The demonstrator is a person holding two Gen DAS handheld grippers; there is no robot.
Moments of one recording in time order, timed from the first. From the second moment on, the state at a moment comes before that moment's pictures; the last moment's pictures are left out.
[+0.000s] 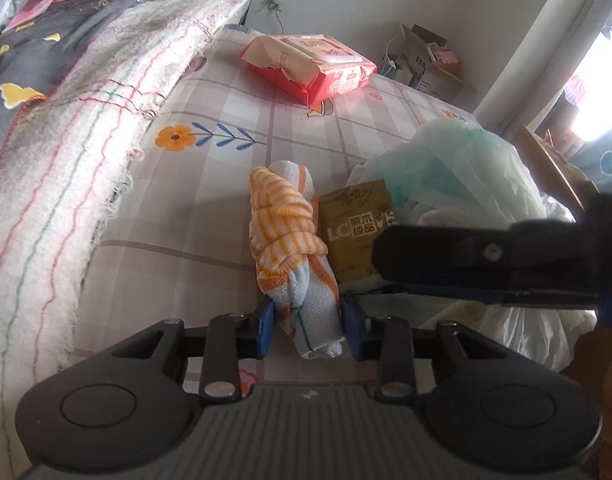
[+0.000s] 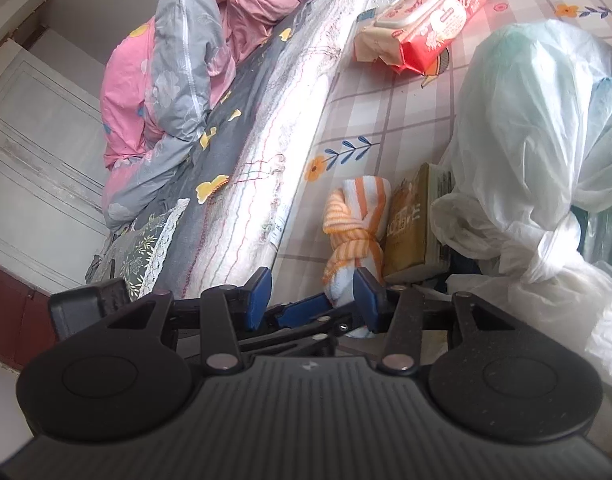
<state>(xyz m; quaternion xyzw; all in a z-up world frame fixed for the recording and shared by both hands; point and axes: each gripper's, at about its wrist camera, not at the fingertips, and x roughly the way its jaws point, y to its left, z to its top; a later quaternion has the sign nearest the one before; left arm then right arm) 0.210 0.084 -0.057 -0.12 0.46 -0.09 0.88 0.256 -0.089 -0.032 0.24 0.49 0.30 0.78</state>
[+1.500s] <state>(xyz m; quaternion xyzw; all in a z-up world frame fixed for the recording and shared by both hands) 0.088 -0.014 0.067 -0.10 0.32 -0.27 0.90 0.180 -0.200 0.036 0.31 0.46 0.38 0.74</state>
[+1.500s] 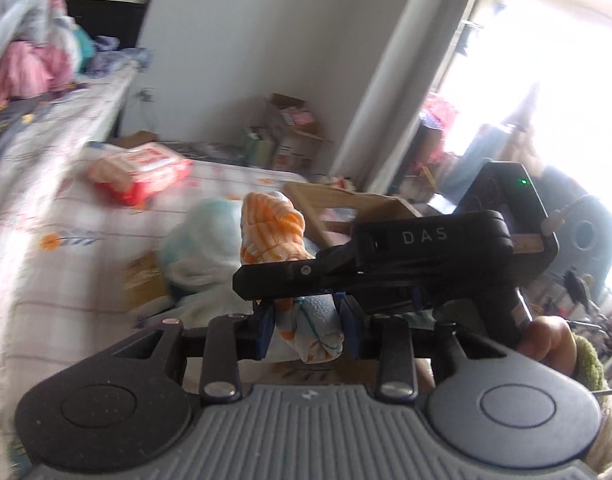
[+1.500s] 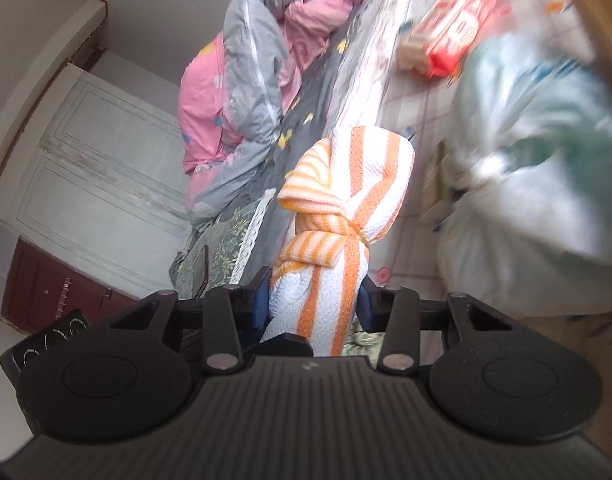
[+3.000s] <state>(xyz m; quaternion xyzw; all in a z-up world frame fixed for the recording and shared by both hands) 0.096 -0.061 0.036 -0.11 0.36 -0.26 0.89 0.138 -0.433 0.019 -0.03 0.50 0.01 0.86</state>
